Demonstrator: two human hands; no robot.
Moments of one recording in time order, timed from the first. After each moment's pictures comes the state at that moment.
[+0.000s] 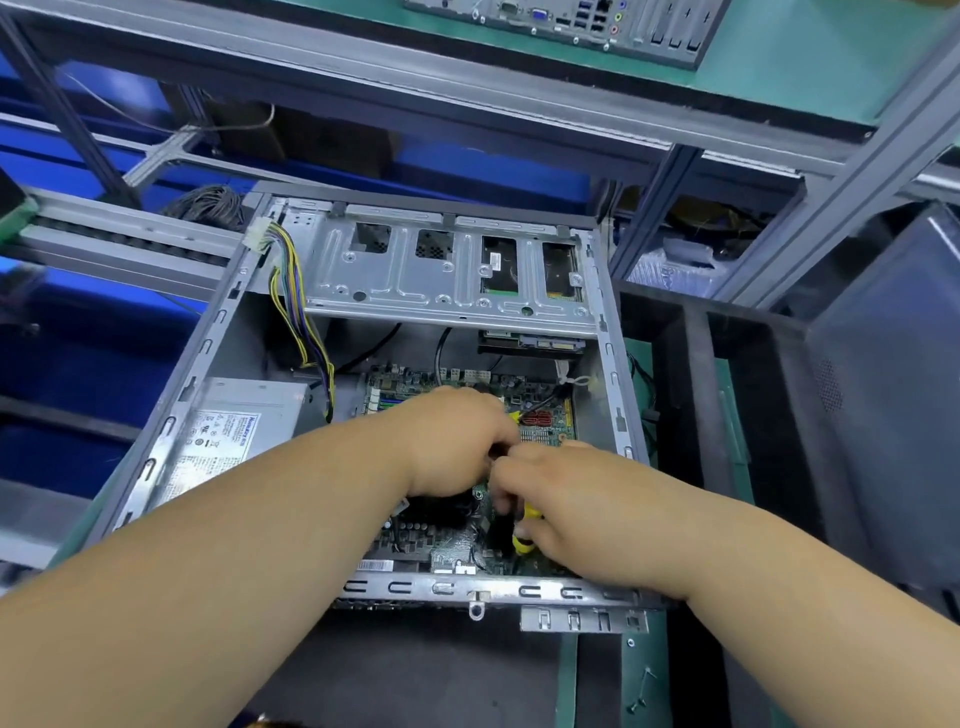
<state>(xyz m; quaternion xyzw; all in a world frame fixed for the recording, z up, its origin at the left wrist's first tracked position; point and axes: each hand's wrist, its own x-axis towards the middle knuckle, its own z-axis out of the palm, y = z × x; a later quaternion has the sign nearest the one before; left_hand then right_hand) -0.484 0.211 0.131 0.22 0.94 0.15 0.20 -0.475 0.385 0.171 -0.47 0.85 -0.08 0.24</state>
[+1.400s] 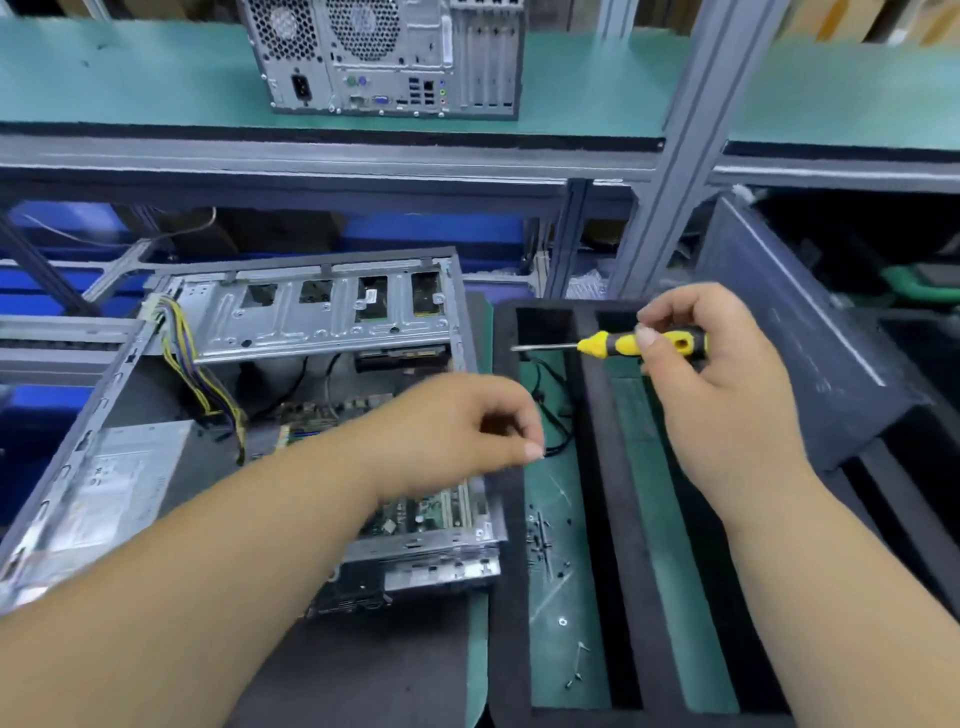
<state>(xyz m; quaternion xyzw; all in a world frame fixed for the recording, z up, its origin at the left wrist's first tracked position) -0.458 0.322 0.202 0.18 0.88 0.41 0.16 -0.465 0.543 0.218 -0.11 0.84 -0.50 -0.20</state>
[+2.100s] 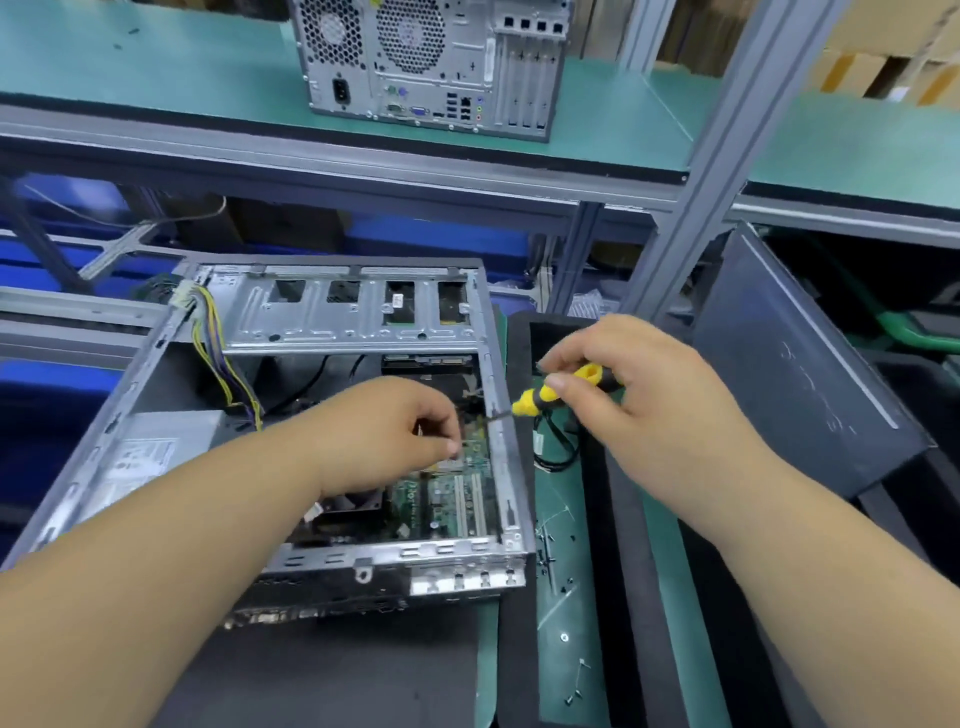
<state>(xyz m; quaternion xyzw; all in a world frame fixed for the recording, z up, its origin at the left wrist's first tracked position) -0.455 0.251 0.193 0.13 0.94 0.29 0.13 -0.459 0.491 0.251 -0.28 0.91 -0.30 -0.10</state>
